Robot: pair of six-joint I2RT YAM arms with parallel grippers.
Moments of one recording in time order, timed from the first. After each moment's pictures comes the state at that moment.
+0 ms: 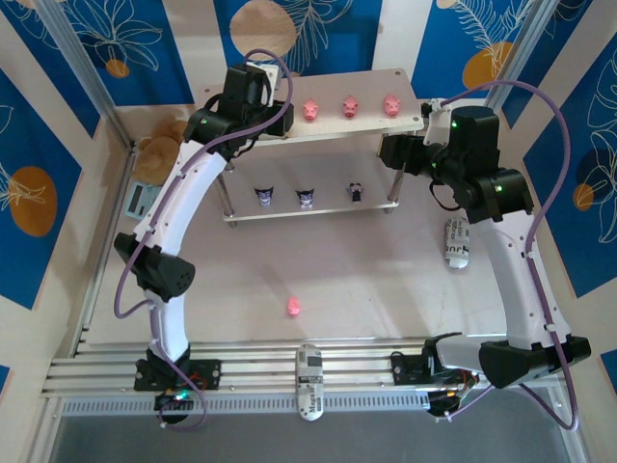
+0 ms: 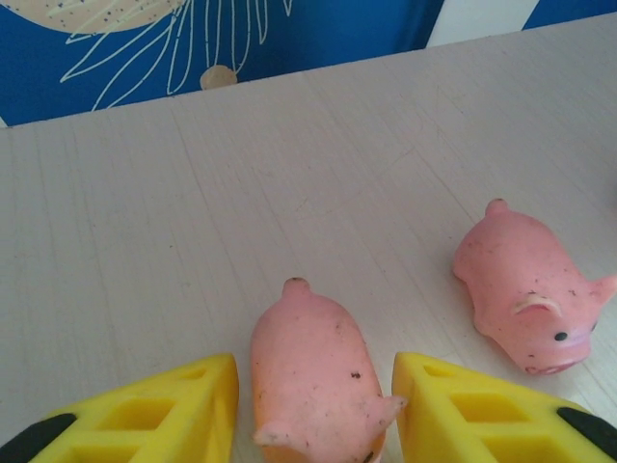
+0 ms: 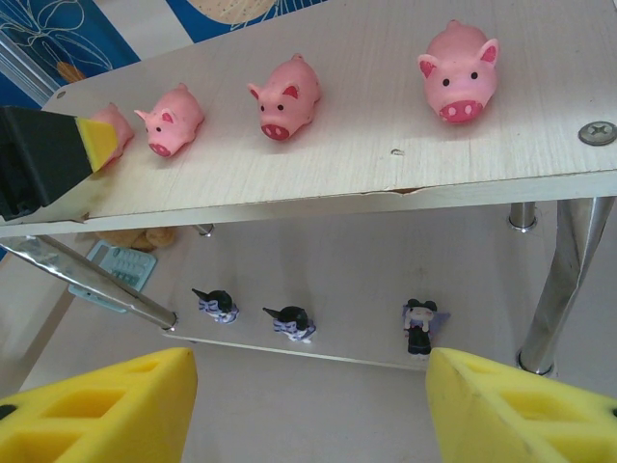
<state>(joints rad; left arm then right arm) -0.50 1.96 2.35 -0.90 -0.10 -0.21 0.22 1.26 1.65 -0.85 -0.24 0.29</state>
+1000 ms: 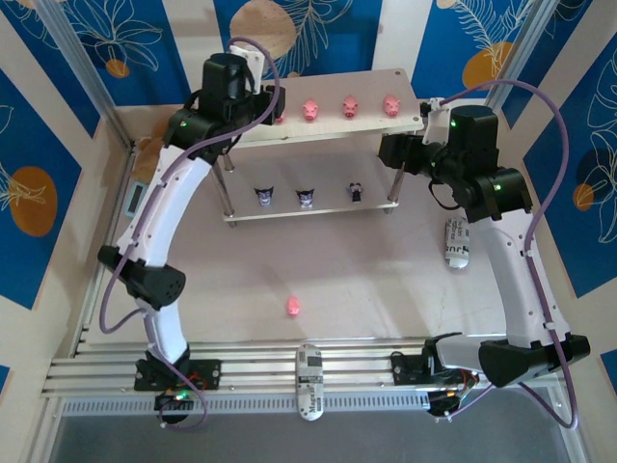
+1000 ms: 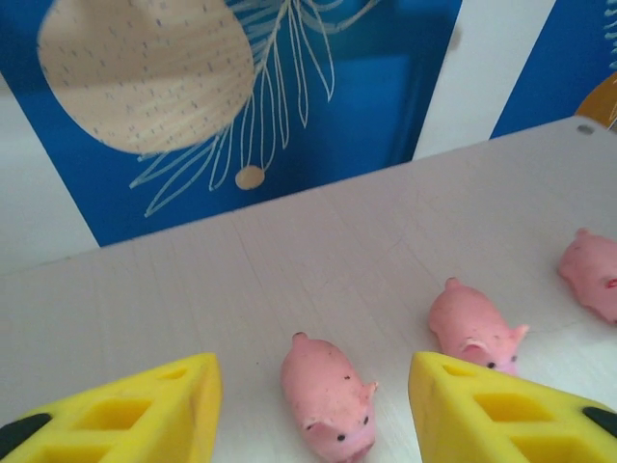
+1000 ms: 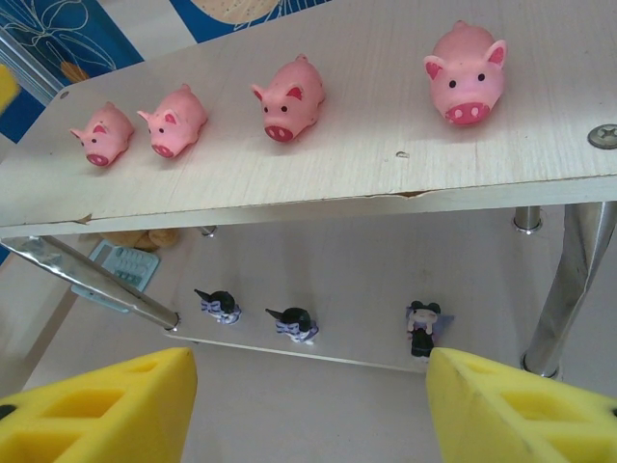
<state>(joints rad) -0.50 1.86 2.35 -0.83 -0.14 -0.12 0.22 1.27 1.65 -0.85 -0.25 0.29</state>
